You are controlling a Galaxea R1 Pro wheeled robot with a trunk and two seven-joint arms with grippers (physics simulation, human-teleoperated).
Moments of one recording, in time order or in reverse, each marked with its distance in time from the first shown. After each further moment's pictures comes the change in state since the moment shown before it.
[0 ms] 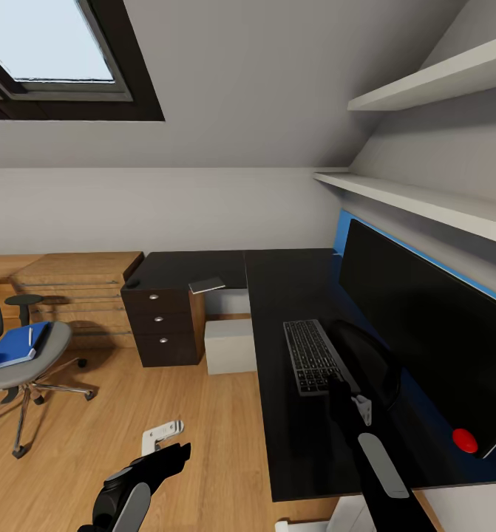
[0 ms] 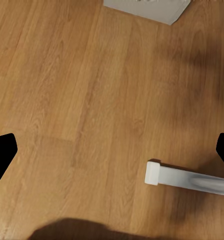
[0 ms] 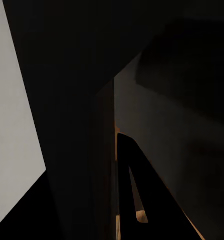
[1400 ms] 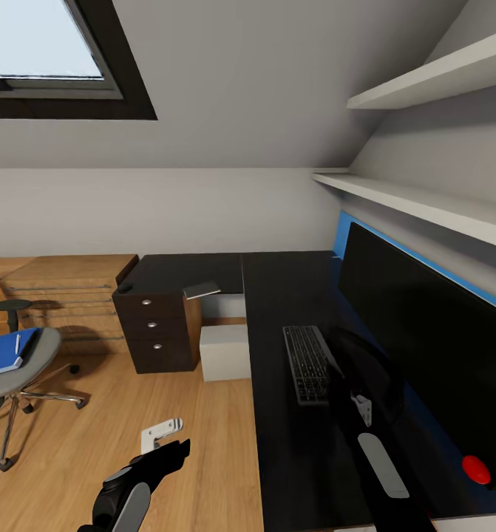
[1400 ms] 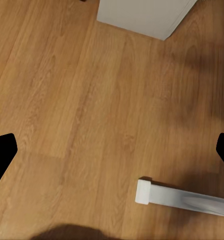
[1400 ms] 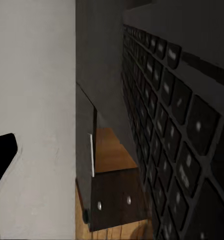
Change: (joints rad) left arm 0.000 0.000 0.000 -0.002 0.000 -0.032 -0.002; right arm 0.000 0.000 0.000 0.000 -0.004 0.000 -0.001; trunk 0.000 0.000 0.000
